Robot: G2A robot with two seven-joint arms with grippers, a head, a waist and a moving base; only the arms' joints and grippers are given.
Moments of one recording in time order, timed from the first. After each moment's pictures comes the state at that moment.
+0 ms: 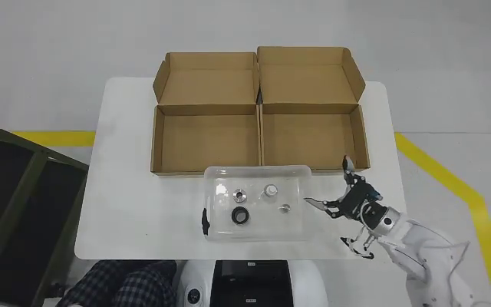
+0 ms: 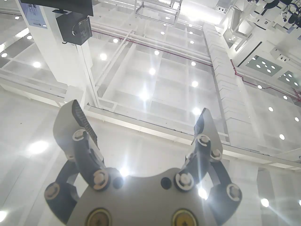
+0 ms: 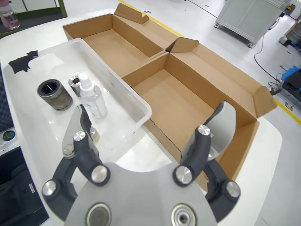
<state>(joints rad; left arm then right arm) -0.11 -0.30 -0.54 -1.19 3.07 0.29 0.07 -1.69 -1.14 1.61 -2.09 -1.41 -0.72 0.07</state>
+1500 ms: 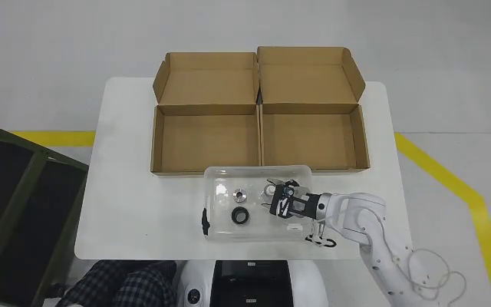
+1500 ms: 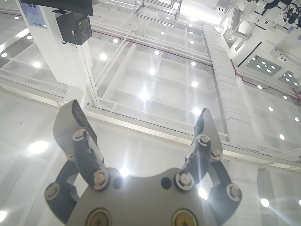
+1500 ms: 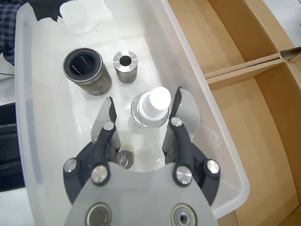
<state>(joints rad) -0.11 -0.30 -0.54 -1.19 3.07 0.29 0.07 -1.34 -1.14 1.20 -1.86 -1.44 -0.83 0.38</state>
